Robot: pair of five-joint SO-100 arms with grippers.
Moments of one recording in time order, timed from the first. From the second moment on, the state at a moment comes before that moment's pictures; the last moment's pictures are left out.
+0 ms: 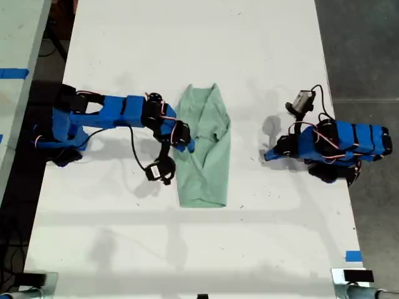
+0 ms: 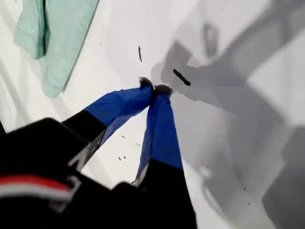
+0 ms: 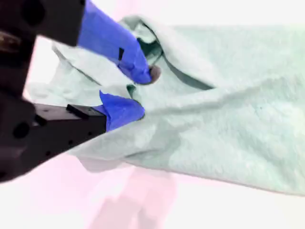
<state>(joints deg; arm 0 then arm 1) -5.9 76.6 63.2 78.0 5.4 5.0 200.6 174.5 80.2 -4.4</state>
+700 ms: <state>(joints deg) -11.3 136.4 152.0 33.1 5.5 4.7 200.6 174.5 80.8 -4.3</state>
